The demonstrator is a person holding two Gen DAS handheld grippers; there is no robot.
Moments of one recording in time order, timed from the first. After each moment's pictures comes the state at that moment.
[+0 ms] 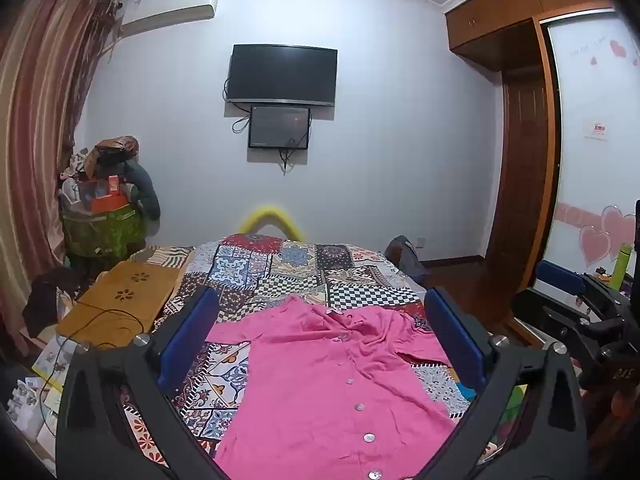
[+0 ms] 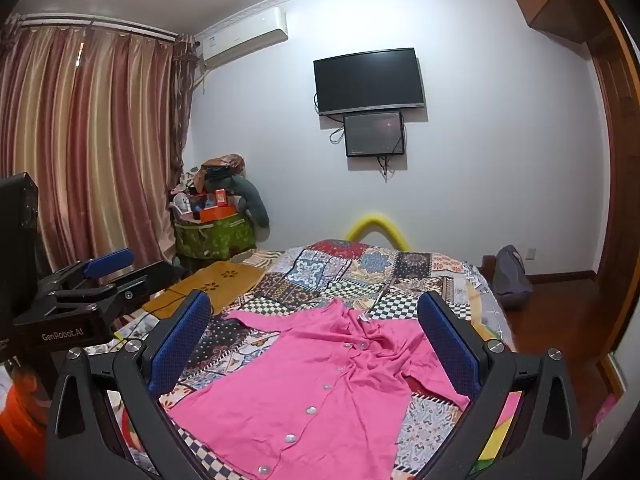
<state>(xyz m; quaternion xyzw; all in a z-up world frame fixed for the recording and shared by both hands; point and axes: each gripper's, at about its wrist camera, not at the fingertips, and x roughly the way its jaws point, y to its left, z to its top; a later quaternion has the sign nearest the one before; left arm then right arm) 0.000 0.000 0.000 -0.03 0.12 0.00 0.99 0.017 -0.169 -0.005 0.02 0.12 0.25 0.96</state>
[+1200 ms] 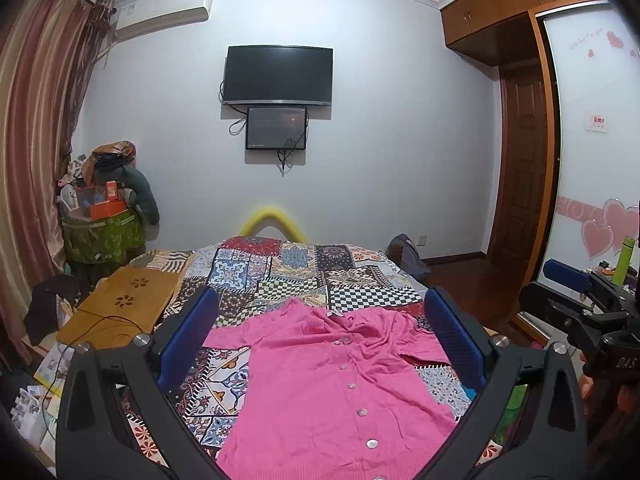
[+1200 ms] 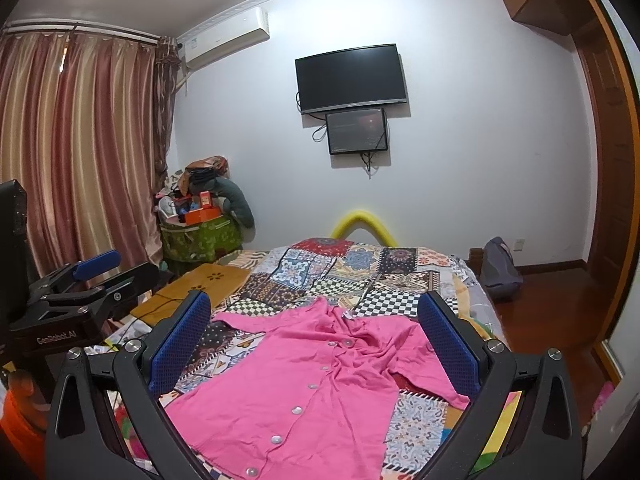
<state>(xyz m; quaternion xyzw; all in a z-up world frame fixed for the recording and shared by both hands) 0.008 0.000 0.004 -0.02 0.13 0.00 0.99 0.025 -0.181 -0.005 0.03 0.14 0.23 0.96</state>
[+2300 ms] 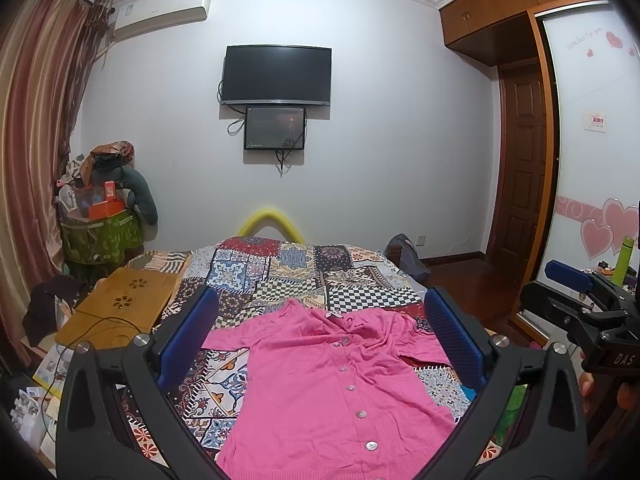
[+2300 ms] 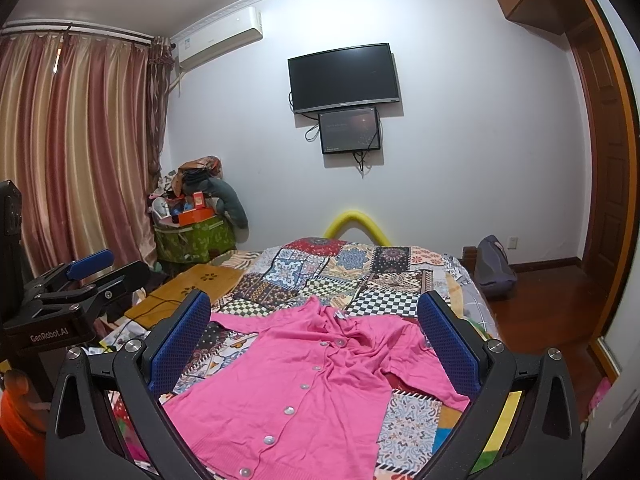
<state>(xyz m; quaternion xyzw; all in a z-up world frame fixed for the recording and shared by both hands) 0.011 -0.001 0.005 -0.02 0.13 0.00 0.99 0.027 -0.184 -0.005 0.03 0.14 0.22 0.97</state>
